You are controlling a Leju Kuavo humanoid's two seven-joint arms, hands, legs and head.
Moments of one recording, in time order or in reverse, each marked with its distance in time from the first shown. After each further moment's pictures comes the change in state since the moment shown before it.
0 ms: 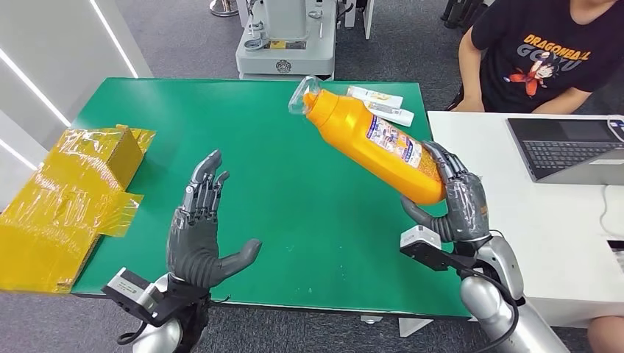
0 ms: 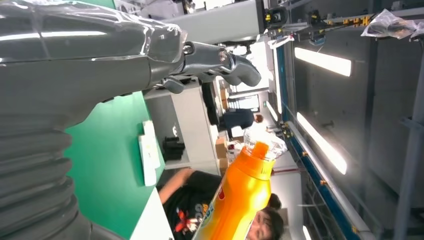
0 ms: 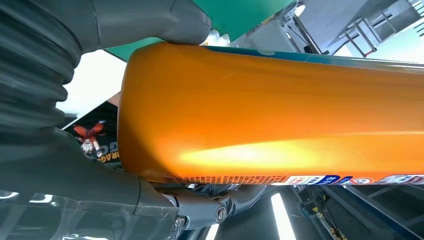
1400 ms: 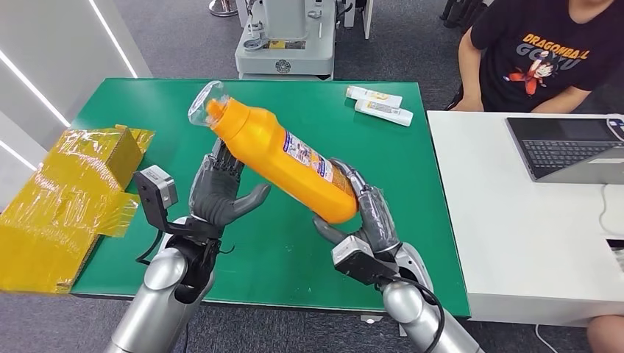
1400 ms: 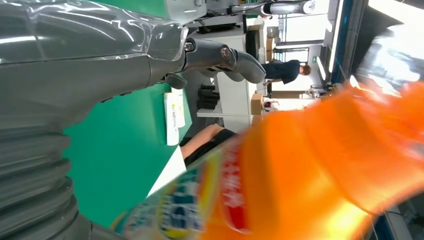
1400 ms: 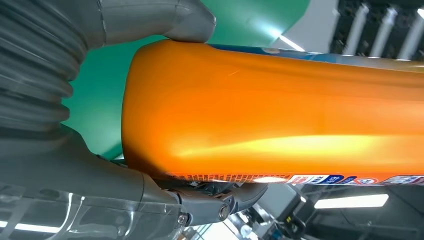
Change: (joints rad) left arm -0.294 0.023 0.000 0.278 0.285 -0.068 0.145; right arm -0.045 0.311 0.171 0.160 -0.176 0.086 -0.095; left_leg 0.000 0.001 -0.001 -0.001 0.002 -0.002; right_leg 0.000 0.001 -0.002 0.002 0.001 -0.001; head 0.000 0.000
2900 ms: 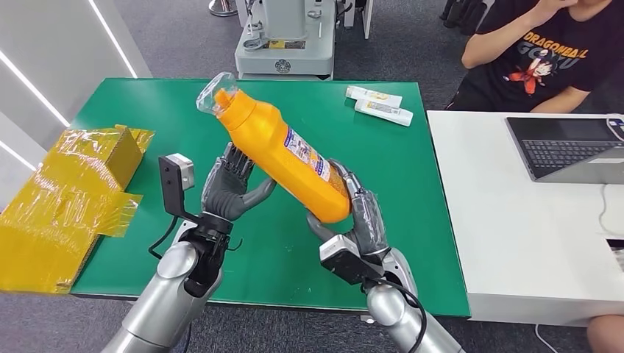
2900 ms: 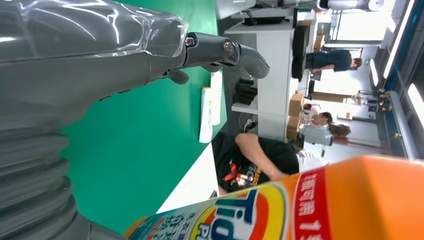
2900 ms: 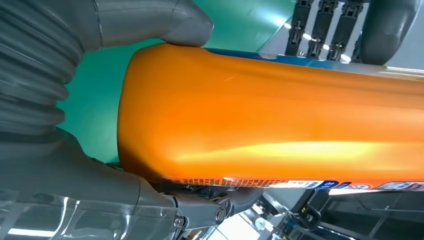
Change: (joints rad) left arm -0.059 0.006 -0.048 0.147 0.119 0.084 0.033; right arm -0.001 0.070 0.019 0.092 0.035 -0.091 -0.006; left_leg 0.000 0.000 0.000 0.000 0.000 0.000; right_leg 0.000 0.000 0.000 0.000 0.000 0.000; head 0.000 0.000
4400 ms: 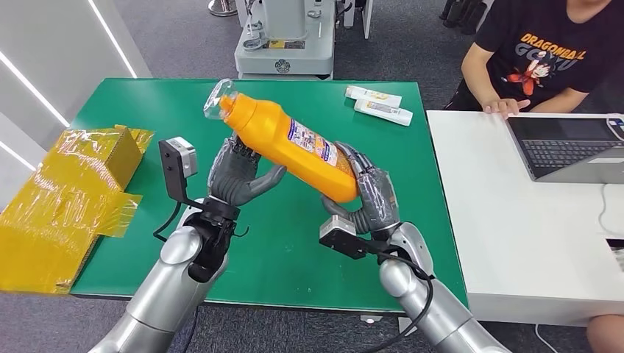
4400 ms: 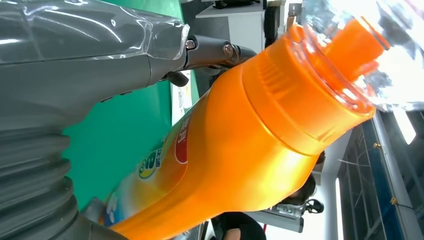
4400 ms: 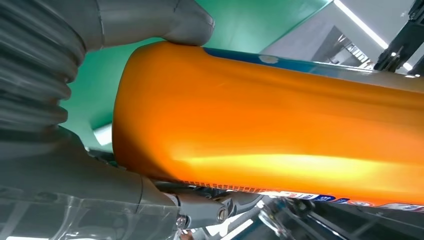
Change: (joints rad) left arm -0.077 -0.029 -0.017 0.005 -0.001 -0.062 -0.011; right arm -0.141 -0.044 -0.016 0.140 0.140 -0.039 0.030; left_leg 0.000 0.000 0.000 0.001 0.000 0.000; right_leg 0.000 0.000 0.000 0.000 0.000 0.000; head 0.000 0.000
